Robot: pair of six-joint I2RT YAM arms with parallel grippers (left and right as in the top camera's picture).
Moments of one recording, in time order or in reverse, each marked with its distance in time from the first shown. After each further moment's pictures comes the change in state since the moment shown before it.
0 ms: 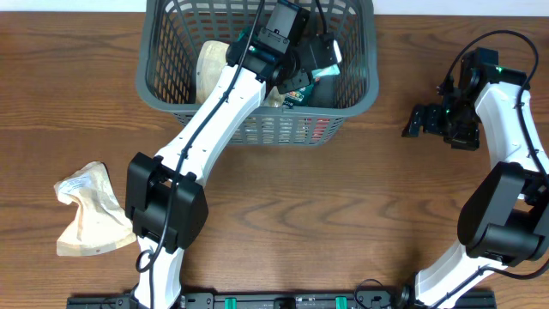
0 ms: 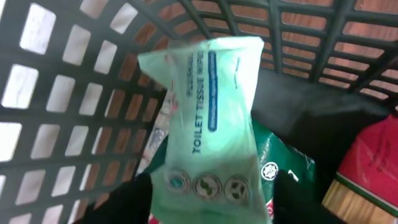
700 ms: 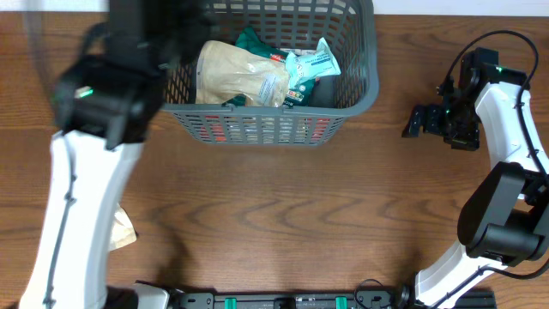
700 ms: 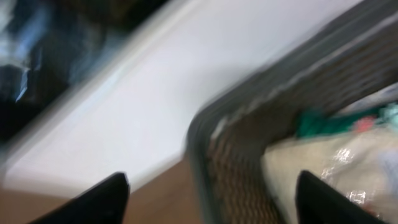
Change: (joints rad) left arm 0.243 -0.550 0.006 -0.159 -0.352 -0.321; right arm 0.000 0.000 0.000 -0.006 0.000 0.000
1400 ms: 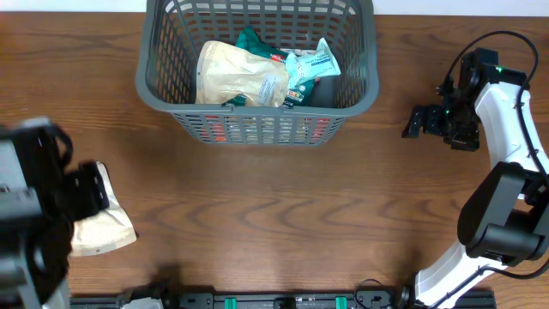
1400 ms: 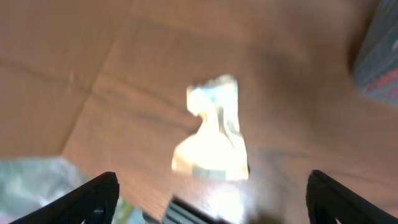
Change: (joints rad) left arm 0.435 -0.513 -0.382 -0.639 -0.076 -0.540; right arm 0.000 0.000 -0.001 0.000 0.000 0.000
